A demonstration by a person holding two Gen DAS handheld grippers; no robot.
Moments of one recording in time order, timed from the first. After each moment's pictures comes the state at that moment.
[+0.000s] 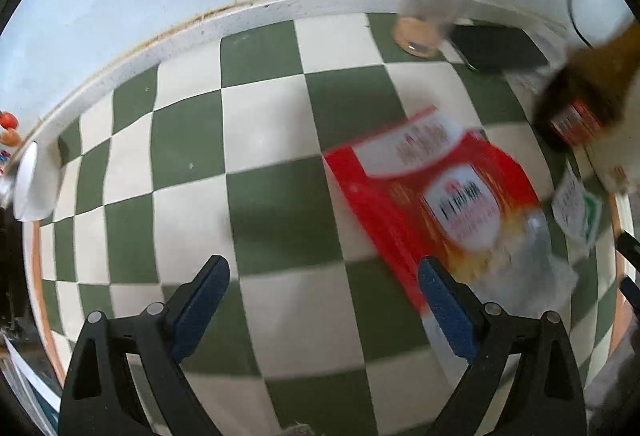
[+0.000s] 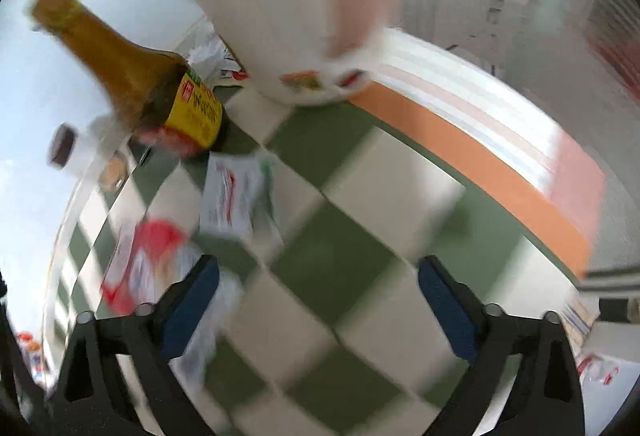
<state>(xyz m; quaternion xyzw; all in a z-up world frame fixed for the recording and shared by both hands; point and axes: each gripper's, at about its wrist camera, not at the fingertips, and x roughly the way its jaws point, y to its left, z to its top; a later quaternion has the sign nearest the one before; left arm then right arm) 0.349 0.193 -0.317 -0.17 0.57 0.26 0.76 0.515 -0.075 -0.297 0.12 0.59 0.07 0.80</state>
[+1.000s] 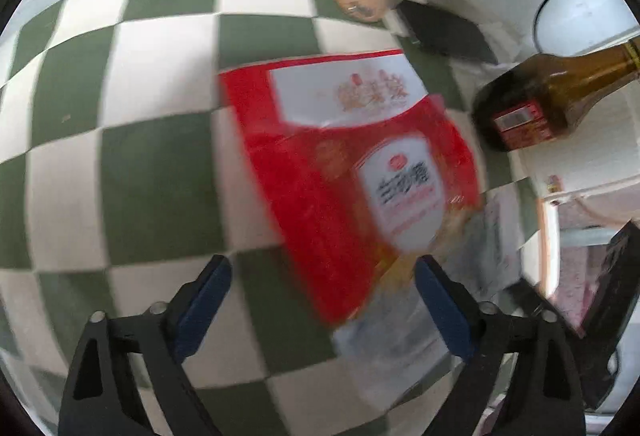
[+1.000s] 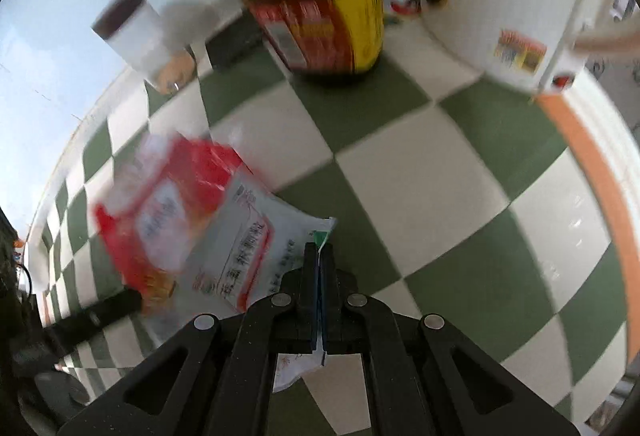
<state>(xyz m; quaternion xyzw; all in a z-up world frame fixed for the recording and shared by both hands) 0.333 0.203 -0.351 -0.32 0.56 0.12 0.75 0.494 0.000 -0.329 0.03 0.58 0.23 0.78</state>
